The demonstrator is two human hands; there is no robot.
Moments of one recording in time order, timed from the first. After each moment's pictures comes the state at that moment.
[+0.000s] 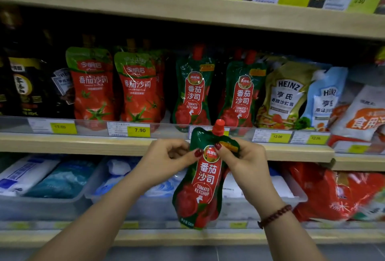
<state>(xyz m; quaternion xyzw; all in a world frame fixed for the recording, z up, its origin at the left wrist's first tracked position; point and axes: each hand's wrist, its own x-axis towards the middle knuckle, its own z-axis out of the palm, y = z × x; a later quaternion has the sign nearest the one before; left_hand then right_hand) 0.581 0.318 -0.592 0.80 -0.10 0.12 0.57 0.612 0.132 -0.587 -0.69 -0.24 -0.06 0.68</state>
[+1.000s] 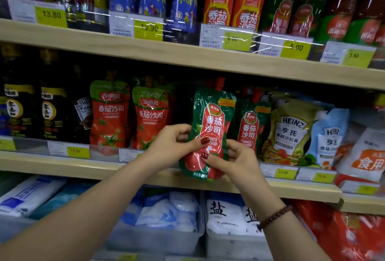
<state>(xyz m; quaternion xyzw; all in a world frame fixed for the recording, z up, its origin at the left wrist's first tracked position) 0.613 0.332 -0.522 0.76 -0.10 0.15 0.62 0.634 0.158 -0.533 -0.68 -0.25 0.02 0.69</state>
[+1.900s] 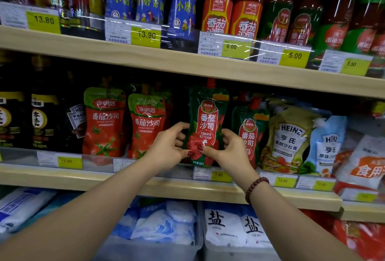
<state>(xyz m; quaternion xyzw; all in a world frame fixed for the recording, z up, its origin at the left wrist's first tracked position) 0.658 0.351 -0.536 0.85 -0.07 0.21 0.48 0.697 0.179 -0.531 -0.78 -0.27 -0.11 0.56</state>
